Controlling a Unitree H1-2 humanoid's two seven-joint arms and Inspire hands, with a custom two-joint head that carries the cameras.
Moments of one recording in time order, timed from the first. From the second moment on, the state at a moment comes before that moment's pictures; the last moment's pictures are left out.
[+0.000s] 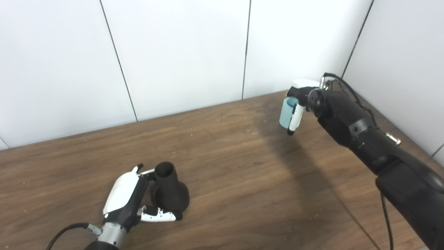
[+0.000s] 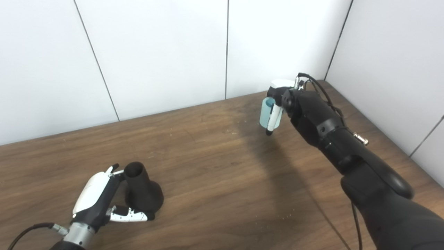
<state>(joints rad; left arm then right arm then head) -0.25 0.25 -0.46 -0.03 0.62 0.15 -0.10 -0.76 -0.68 0.36 0.52 -0.75 0.45 0.46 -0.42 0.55</state>
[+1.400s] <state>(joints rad) -0.25 0.25 -0.46 -0.05 0.62 0.17 -0.10 -0.65 -0.68 0.29 0.10 -0.73 0.40 0.35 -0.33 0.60</state>
